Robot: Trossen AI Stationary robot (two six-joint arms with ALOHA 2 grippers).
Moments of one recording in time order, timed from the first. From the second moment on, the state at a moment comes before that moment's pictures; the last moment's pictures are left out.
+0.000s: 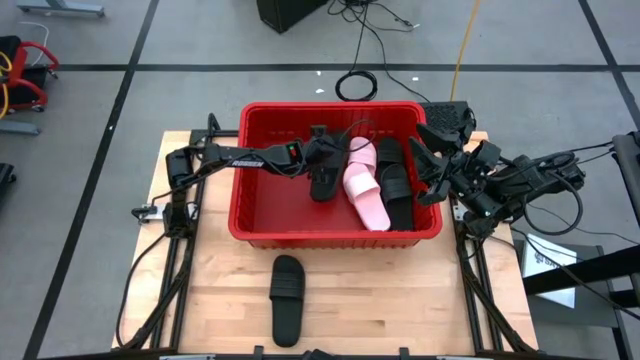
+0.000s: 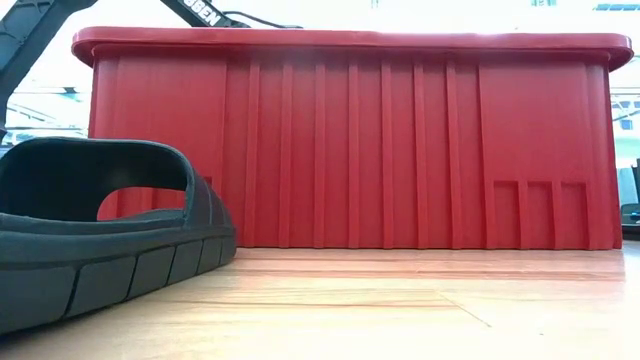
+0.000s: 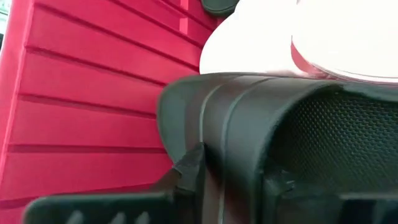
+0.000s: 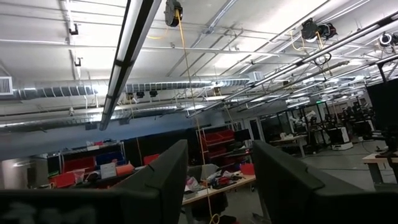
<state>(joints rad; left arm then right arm) 0.33 1.97 1.38 -0.10 -0.42 0.72 0.41 1.10 1.16 0.74 0.86 -0.39</state>
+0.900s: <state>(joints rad) 0.26 1.95 1.42 -0.22 -0.39 0.51 0.49 1.10 1.16 0.75 0.86 -0.40</state>
